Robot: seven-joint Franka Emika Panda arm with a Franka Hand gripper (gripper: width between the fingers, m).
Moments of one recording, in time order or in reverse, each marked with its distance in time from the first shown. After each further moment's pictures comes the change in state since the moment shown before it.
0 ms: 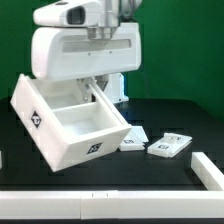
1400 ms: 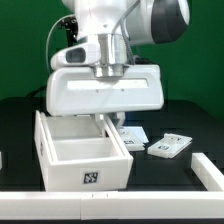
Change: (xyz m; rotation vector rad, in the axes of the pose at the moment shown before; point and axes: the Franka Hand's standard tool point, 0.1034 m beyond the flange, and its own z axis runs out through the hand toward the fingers) arm 0.042 -0.015 0.061 -0.055 0.275 0.490
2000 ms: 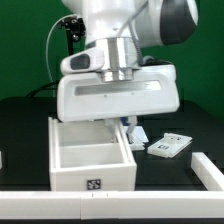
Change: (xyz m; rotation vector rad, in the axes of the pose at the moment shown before) arm -0.002 -0.030 0.013 0.014 -0.012 0.166
